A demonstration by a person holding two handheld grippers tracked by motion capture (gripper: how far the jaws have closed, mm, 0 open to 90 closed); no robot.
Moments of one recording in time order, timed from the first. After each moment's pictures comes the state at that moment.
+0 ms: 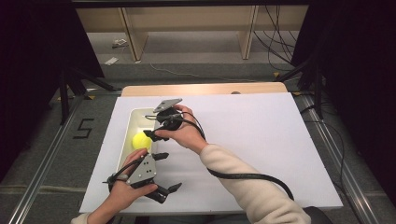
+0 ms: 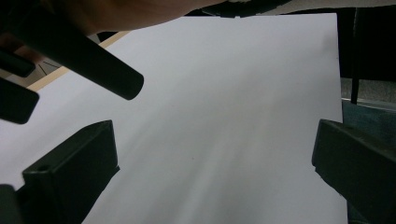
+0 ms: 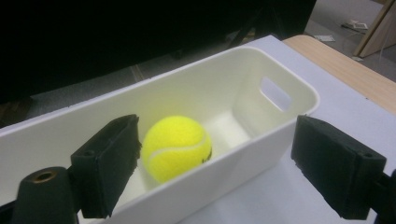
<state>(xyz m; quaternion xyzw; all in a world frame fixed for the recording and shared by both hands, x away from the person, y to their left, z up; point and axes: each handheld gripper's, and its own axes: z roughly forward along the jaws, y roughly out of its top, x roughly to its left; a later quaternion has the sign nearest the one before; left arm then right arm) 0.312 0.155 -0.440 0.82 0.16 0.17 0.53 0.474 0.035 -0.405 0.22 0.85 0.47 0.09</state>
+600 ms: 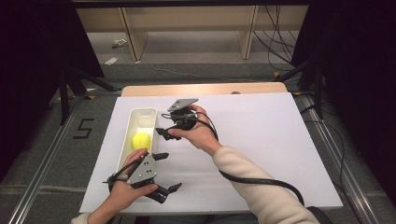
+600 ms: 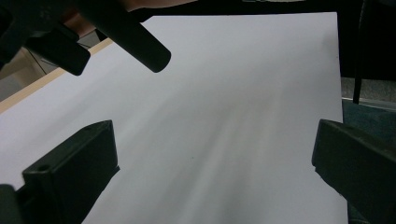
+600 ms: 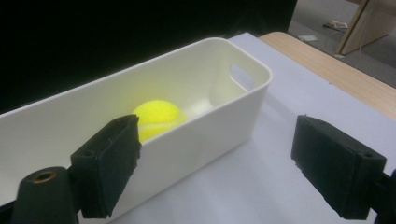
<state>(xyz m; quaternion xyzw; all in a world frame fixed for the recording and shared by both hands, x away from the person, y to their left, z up) 0.312 0.154 -0.441 0.82 0.17 0.17 0.53 0.471 -0.003 -0.402 0.24 0.84 0.48 0.10</state>
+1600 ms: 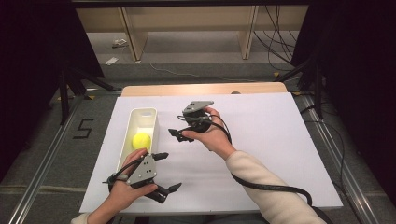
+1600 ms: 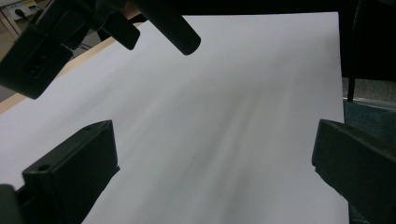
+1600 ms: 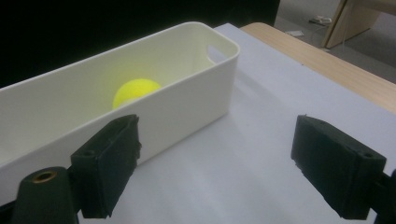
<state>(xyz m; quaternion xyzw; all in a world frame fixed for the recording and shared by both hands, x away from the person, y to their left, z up) 0.312 0.155 -0.440 0.82 0.17 0.17 0.53 0.464 -0.043 -0.404 0.26 0.83 0.47 0.11</state>
